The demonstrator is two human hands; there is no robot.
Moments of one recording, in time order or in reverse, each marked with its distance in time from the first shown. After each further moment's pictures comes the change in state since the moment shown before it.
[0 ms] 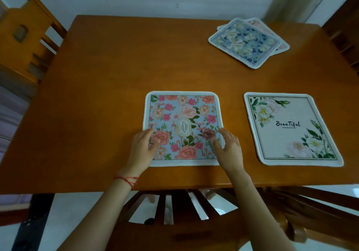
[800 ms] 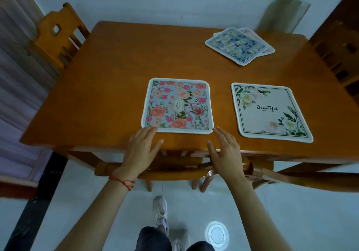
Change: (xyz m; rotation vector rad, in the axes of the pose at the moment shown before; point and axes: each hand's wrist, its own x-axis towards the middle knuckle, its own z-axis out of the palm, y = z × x) left_hand -0.161 0.047 0.004 0.330 0.112 0.194; right_hand -0.148 0.027 -0.052 -0.119 0.110 -0.300
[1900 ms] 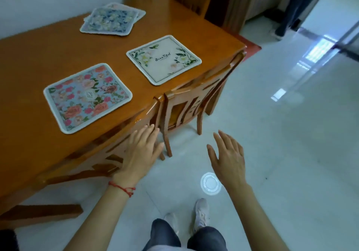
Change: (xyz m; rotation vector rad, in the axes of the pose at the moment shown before) left_hand -0.115 0.097 0.048 0.135 -0.291 0.705; right_hand -0.281 0.020 -0.033 -0.424 0.353 0.584
